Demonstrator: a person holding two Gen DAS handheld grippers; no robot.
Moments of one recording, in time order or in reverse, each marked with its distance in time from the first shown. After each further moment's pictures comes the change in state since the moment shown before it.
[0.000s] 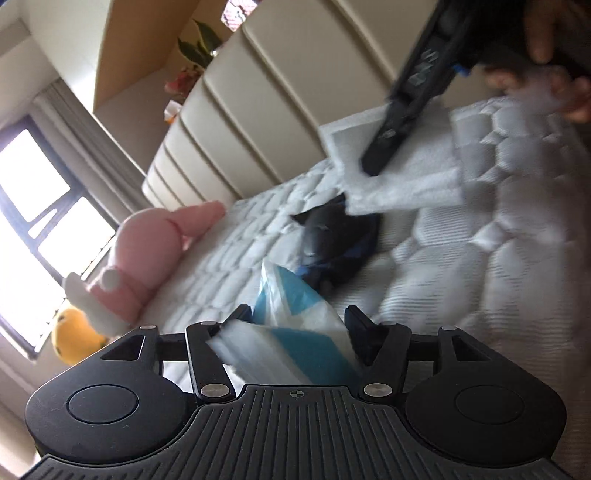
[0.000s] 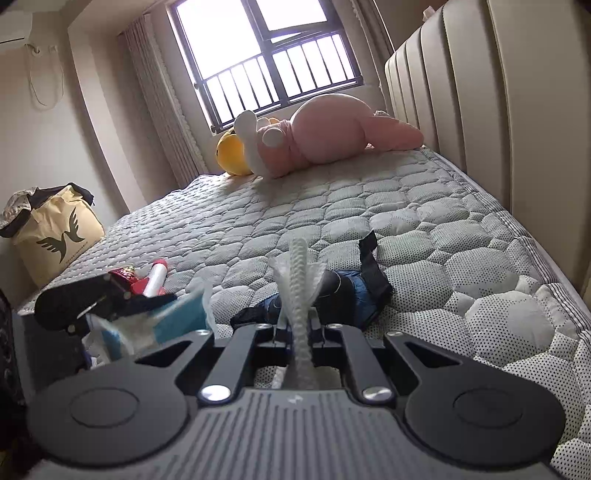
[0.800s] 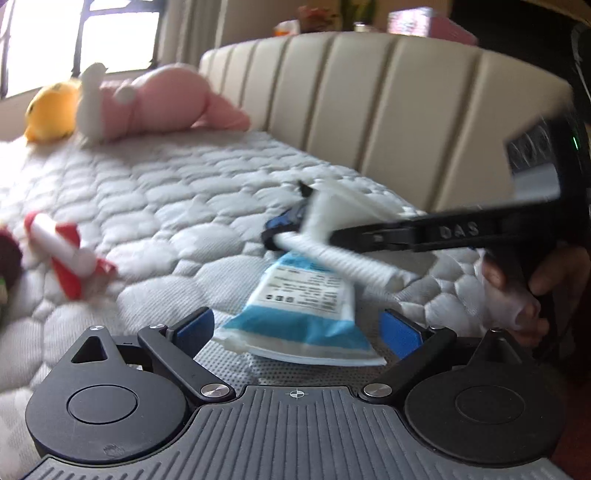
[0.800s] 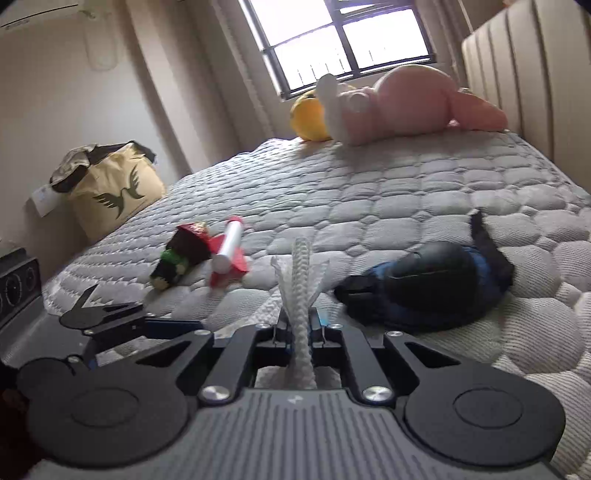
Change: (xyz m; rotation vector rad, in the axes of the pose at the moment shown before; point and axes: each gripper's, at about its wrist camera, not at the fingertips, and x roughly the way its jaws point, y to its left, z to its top) left arm -0.039 0.050 -0.033 -0.860 0.126 -0.210; right arm 0.026 0.044 -0.015 -0.084 0.101 0.150
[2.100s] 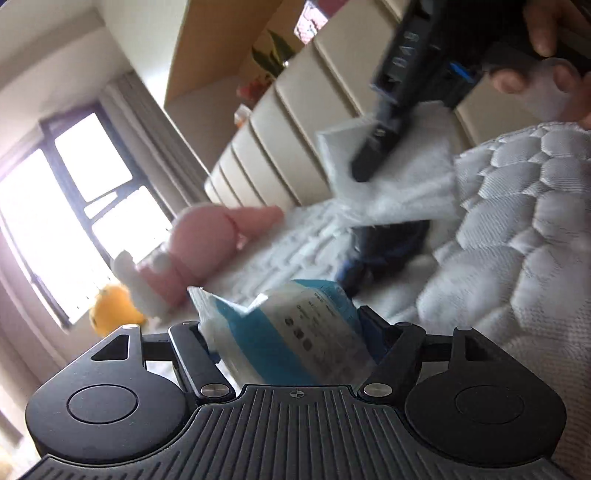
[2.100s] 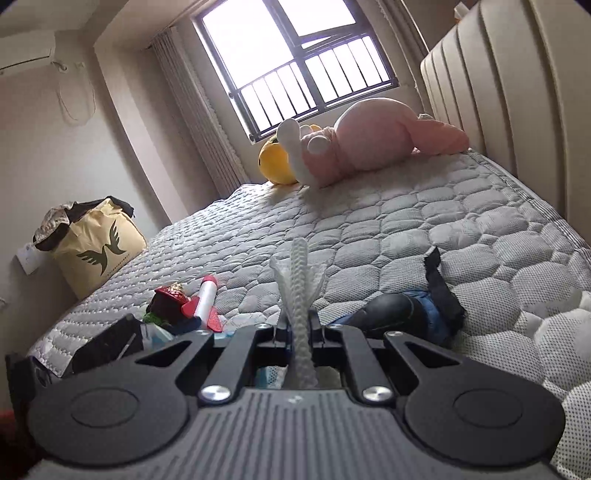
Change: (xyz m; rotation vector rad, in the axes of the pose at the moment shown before) left arm 0.033 -0.043 -0.038 0.728 -0.262 0.363; right arm -0.002 -0.012 0.033 0.066 -0.104 0.002
